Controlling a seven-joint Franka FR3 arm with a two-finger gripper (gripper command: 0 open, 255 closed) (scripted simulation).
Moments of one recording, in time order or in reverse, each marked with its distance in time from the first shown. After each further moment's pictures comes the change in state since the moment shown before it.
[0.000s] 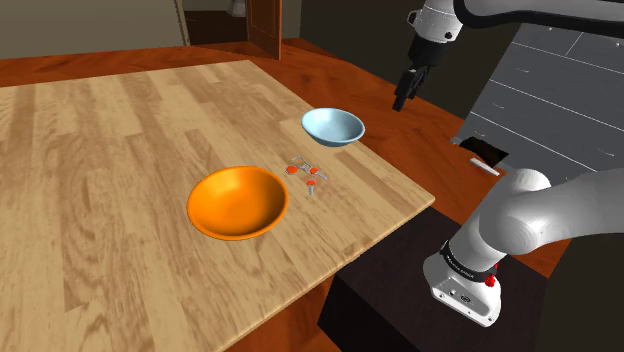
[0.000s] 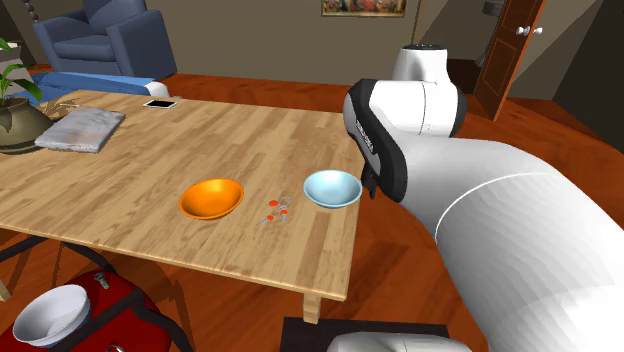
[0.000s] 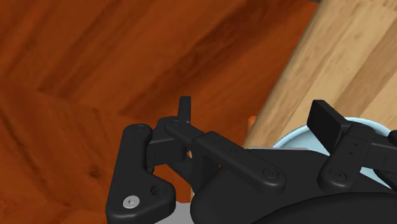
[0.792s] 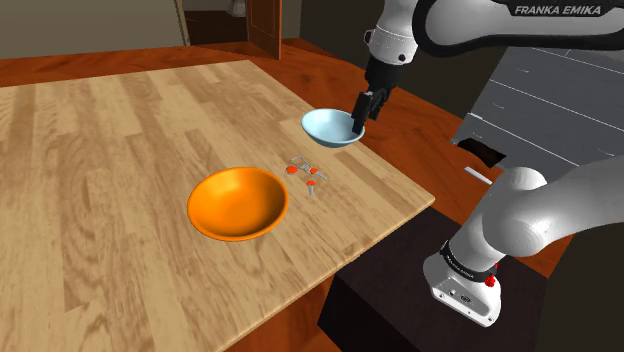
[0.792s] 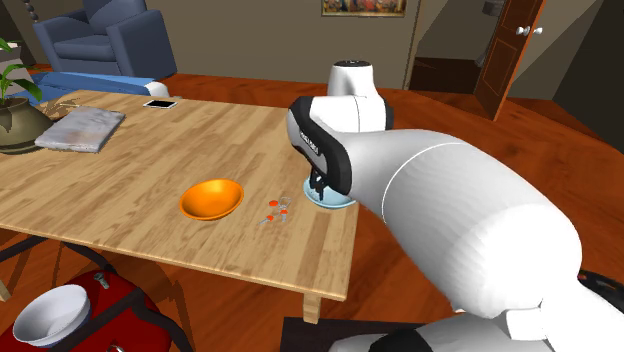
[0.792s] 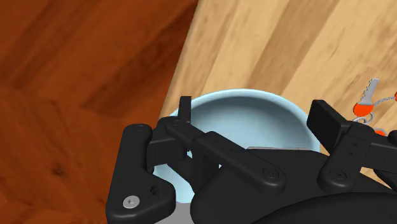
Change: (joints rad) arm 0.090 0.117 0.177 -0.007 0.126 0.124 0.184
